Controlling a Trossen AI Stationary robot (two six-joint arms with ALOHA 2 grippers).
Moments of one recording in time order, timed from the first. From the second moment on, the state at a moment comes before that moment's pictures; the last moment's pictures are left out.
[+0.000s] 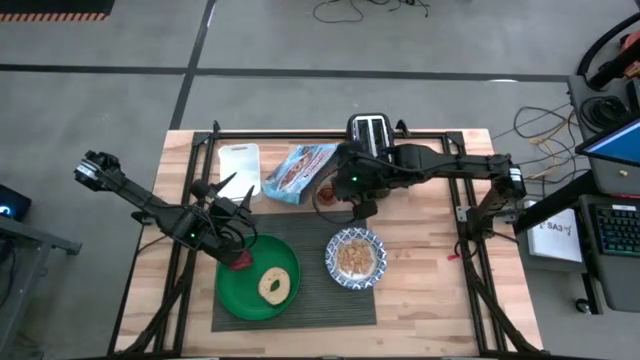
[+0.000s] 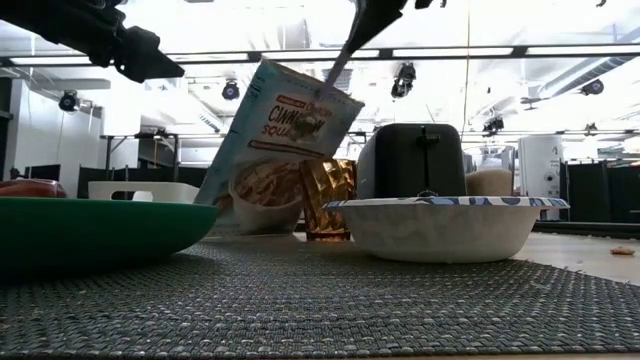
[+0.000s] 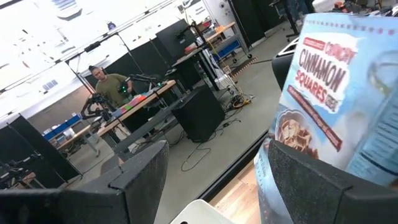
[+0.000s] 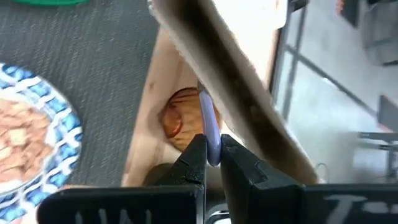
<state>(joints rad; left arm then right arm) -0.51 1.04 0.65 -0.73 -1.55 -0.63 -0.02 1.71 1.85 -1.08 0.28 -0.50</state>
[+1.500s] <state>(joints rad) -0.51 1.04 0.65 -0.72 -1.55 -0.63 0.11 1.72 1.75 -1.07 0.25 -0.18</state>
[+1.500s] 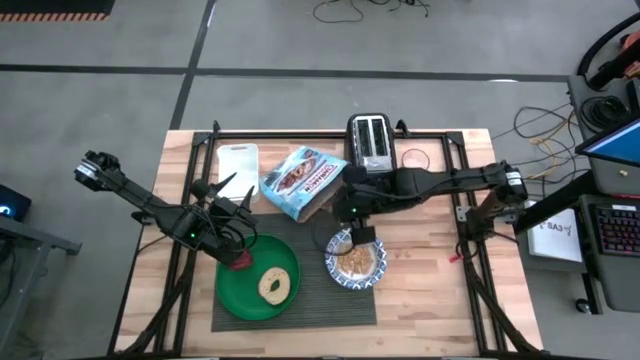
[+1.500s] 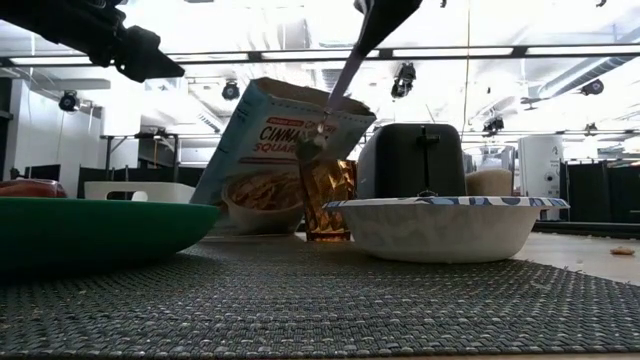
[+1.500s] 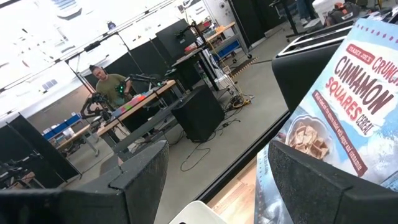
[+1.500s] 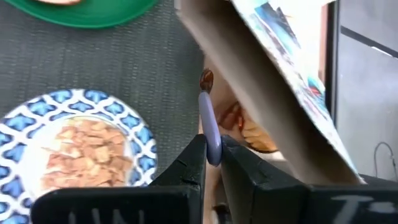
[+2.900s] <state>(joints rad) -0.51 1.04 0.75 -0.69 -1.48 -0.63 0.36 2.05 1.75 -0.99 0.58 0.29</state>
